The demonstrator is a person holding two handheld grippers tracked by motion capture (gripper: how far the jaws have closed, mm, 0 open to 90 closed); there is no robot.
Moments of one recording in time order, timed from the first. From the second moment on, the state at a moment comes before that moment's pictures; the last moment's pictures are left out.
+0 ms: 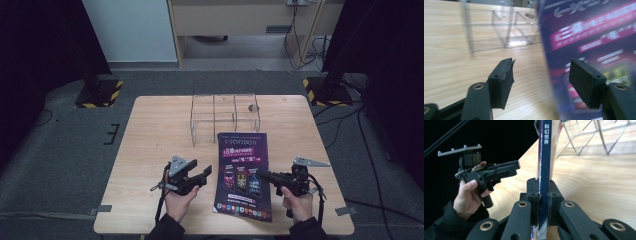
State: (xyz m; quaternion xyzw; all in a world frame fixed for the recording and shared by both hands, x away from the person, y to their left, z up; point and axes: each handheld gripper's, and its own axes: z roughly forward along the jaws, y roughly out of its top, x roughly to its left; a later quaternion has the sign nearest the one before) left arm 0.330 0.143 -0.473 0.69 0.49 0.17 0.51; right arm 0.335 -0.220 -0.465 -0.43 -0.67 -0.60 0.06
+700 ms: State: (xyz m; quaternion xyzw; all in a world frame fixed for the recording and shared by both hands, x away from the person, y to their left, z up) left arm 0.326 0.221 -0.517 0.69 0.57 0.22 0.39; right arm 0.348 -0.216 -0.393 -0.41 -0.66 -0.63 -0.06
